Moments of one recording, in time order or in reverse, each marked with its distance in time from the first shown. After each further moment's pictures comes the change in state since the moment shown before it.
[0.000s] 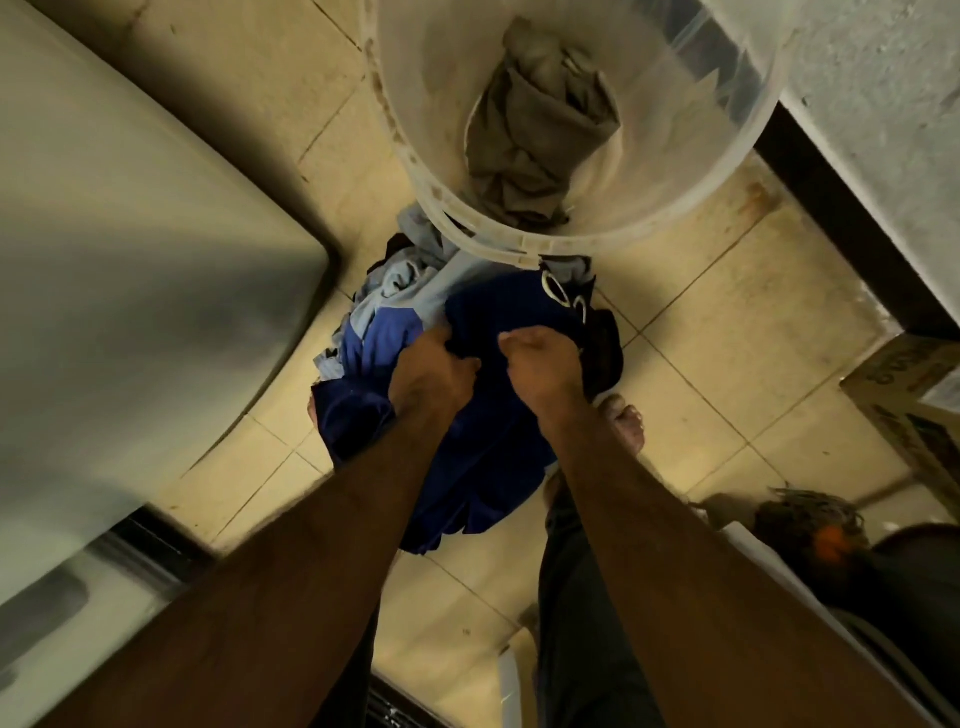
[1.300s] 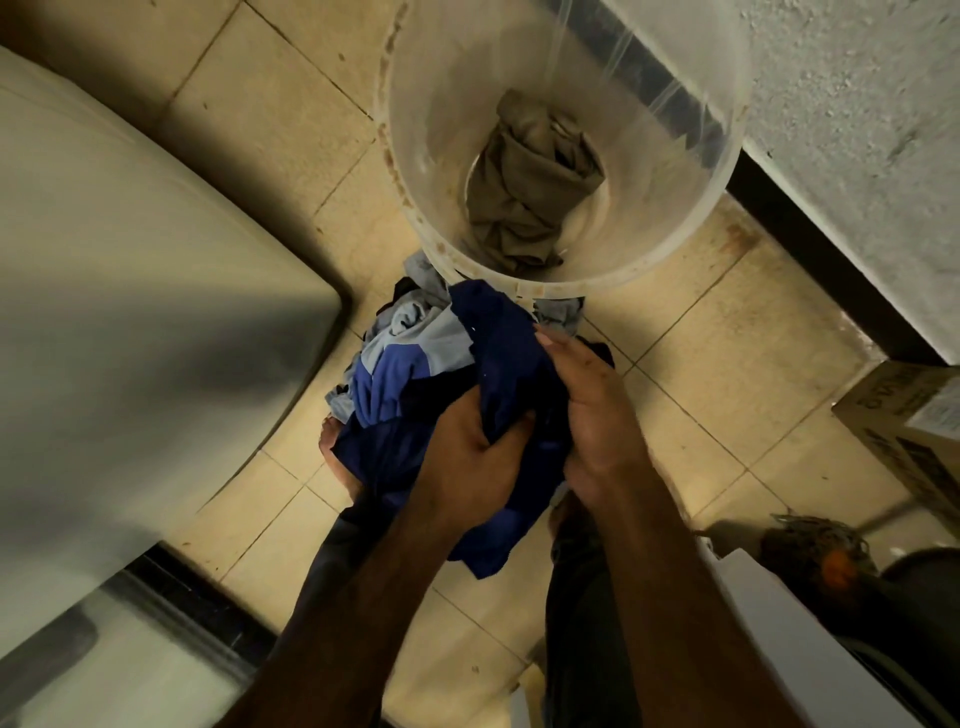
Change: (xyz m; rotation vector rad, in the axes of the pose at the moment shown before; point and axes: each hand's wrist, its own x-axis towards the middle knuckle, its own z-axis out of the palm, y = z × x) left_hand -0.114 0.045 -0.040 -0.555 -0.124 0.396; right_hand -0.082 -0.046 -0.049 0.777 -0.148 -0.081
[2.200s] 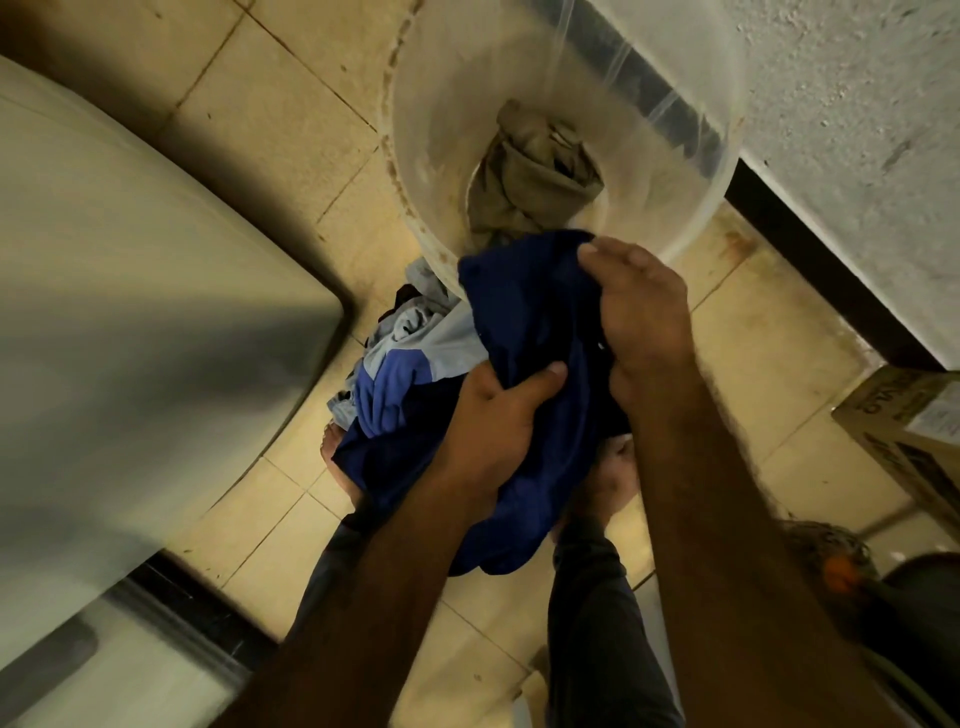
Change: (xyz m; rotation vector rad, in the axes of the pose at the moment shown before) left_hand 0.016 0.054 0.008 -0.482 -0.049 -0.248; right_hand 0.028 -0.076 0.018 -0.272 0.285 -0.210
